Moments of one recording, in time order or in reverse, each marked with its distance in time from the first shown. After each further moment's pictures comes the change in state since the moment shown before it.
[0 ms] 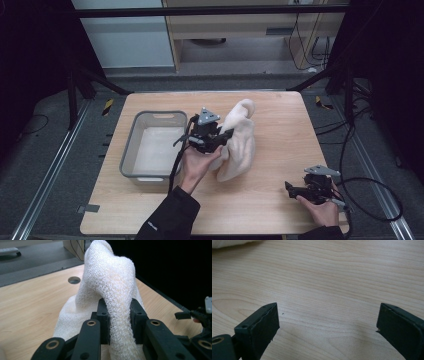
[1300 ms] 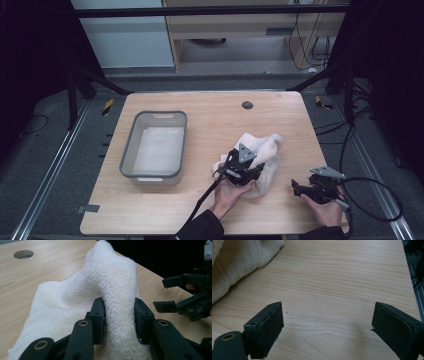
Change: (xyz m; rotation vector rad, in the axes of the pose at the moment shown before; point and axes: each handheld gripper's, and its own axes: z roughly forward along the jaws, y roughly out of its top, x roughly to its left) left arm -0.074 -0.076 0.077 0.065 -0.083 0.079; right arm -0.012 -0.008 0.001 -0.030 -0.097 0.035
